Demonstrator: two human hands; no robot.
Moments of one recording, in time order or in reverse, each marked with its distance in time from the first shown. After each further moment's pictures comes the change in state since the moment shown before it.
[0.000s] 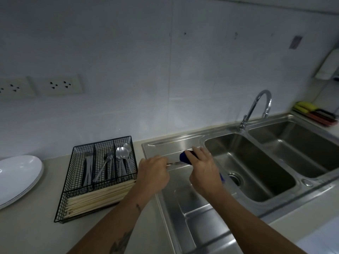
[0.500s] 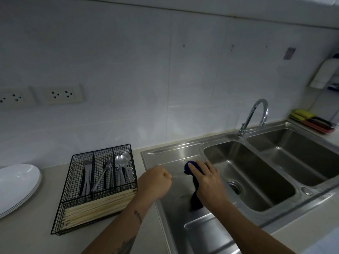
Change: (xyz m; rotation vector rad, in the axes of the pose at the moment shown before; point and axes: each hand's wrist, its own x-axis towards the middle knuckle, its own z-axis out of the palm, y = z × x) left_hand 0.005 0.010 -0.007 -0.226 -0.211 -0.260; right_hand -0.016 0.018 0.001 -0.023 -0.031 -0.016
